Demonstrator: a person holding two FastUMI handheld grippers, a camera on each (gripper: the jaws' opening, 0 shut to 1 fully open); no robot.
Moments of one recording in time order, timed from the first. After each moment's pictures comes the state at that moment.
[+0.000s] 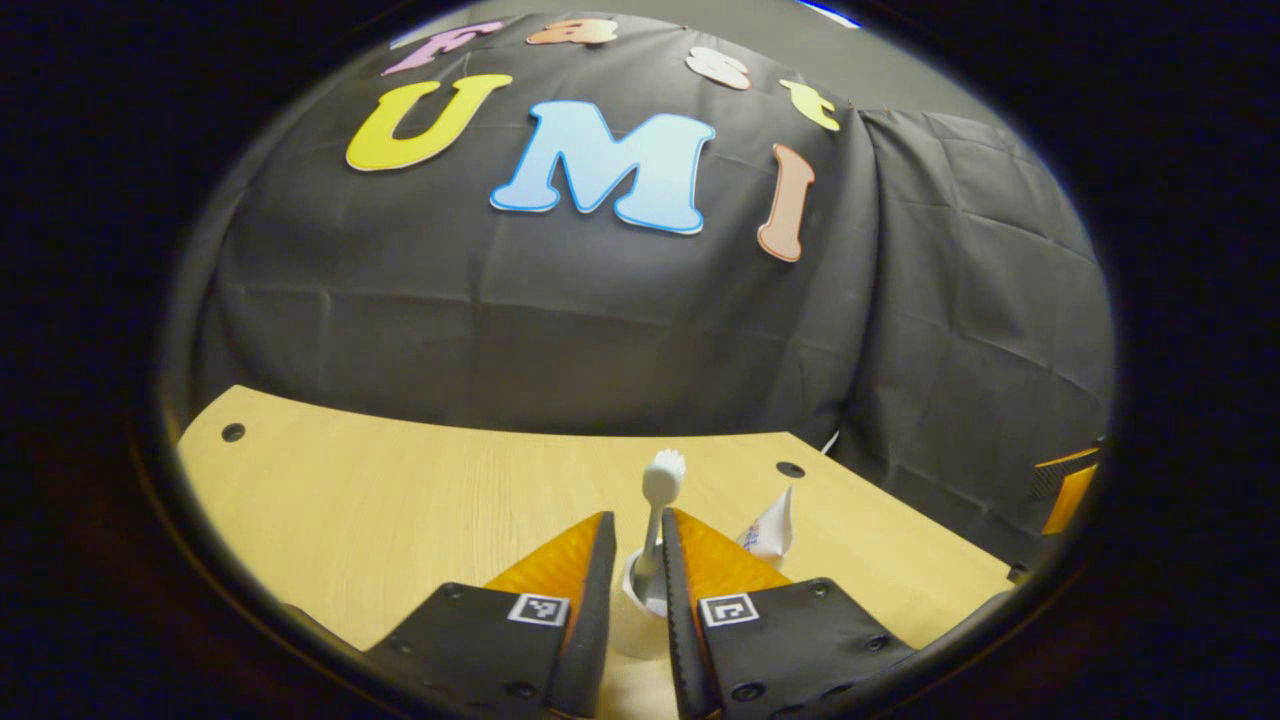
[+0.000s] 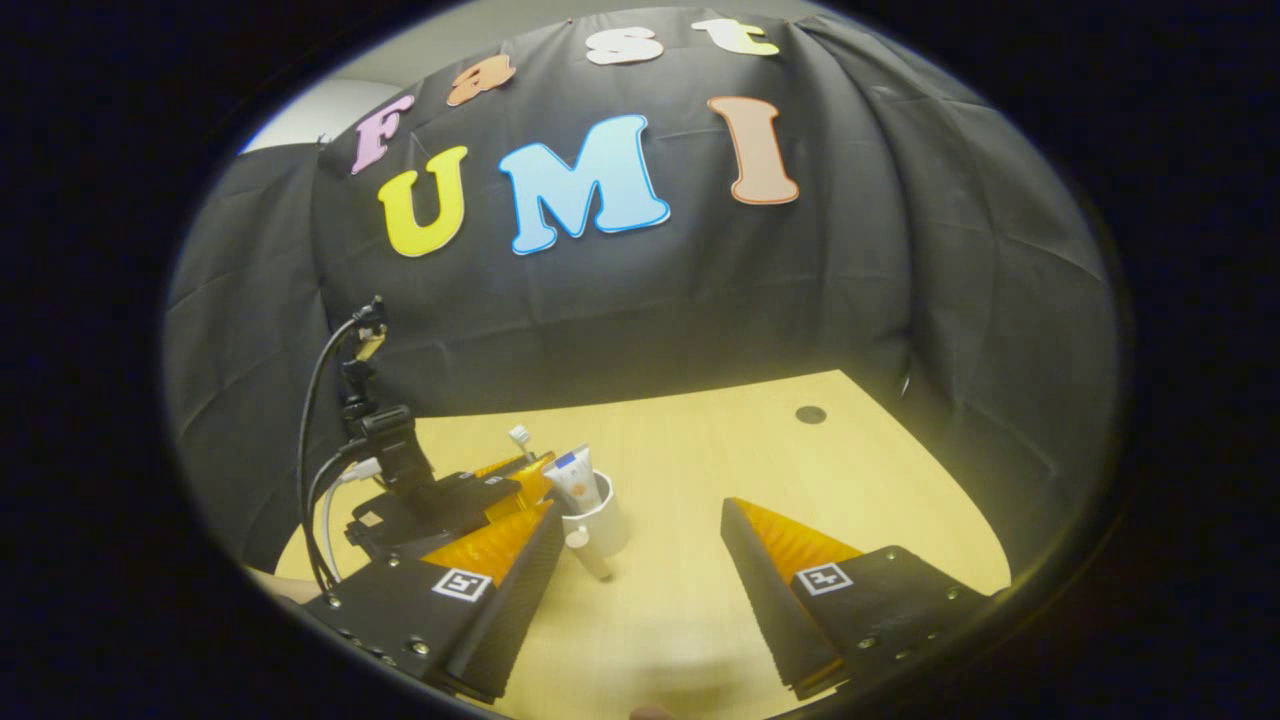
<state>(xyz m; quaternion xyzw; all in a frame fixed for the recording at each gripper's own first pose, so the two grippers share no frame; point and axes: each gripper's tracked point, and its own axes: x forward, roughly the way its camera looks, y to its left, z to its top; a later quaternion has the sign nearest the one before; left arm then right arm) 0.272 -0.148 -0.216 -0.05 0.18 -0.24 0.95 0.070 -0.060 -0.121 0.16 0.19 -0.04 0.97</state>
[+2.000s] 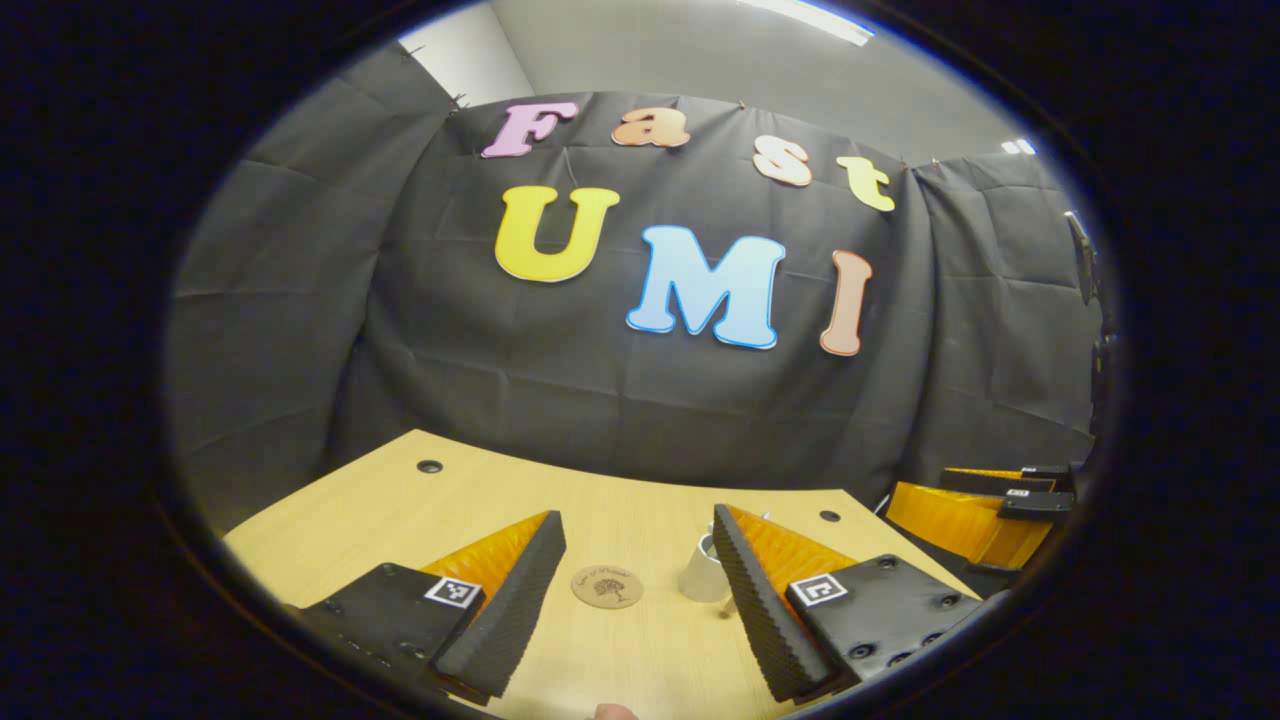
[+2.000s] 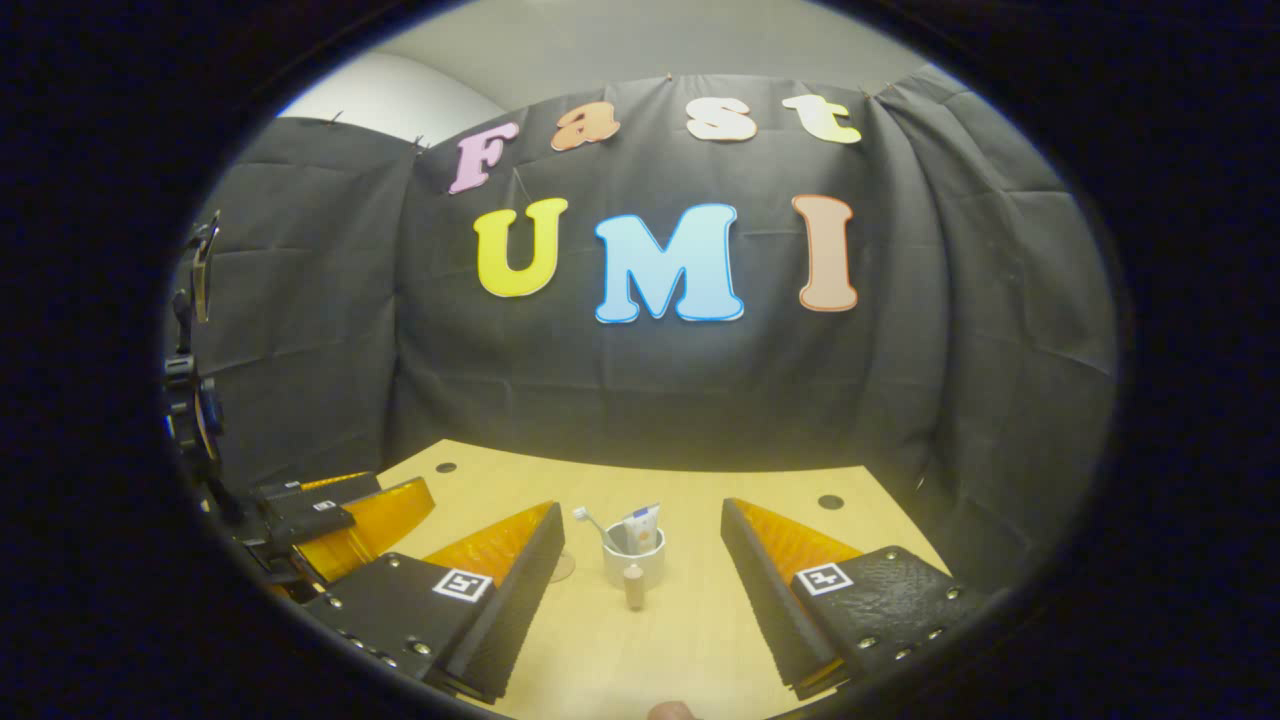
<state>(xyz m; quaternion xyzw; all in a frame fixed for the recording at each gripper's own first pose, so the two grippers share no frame) 0.068 -0.012 -0.039 -0.07 0.08 -0.07 0.99 0.024 -0.016 -0.032 0.06 0.08 0.01 1.00</state>
